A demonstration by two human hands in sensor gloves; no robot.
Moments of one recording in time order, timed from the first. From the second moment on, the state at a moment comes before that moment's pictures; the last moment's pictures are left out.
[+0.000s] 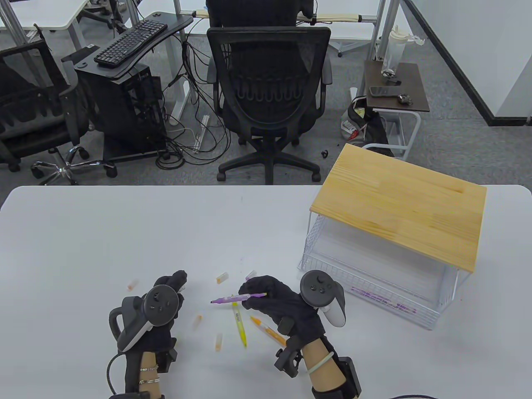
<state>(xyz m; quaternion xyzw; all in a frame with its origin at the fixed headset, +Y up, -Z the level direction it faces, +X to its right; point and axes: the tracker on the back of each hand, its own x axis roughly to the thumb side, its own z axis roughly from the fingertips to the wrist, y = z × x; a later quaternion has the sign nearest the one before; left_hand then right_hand) -0.249 -0.687 -0.314 0.04 -0.02 0.11 0.99 0.051 -0.714 -0.338 0.24 0.12 0.79 0.56</state>
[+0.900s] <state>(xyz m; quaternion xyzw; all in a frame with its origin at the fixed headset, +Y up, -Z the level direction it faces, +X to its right) -0.211 -0.684 -0.312 0.03 -0.12 0.11 0.99 0.045 -0.720 -0.339 0.23 0.14 0.77 0.57</state>
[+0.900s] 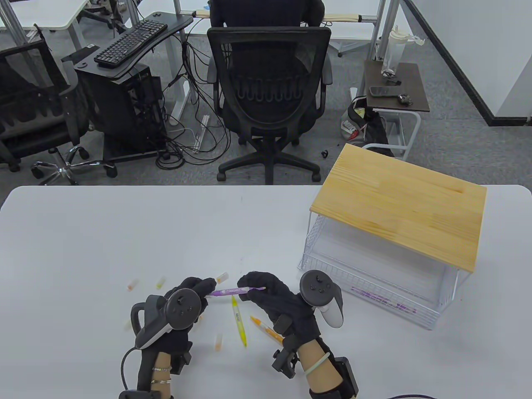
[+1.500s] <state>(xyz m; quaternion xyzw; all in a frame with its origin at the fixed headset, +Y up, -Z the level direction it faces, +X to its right) -0.194 -0.664 -0.291 0.15 -0.14 0.09 0.97 0.056 -0.712 -0.337 0.17 0.06 0.84 0.51</state>
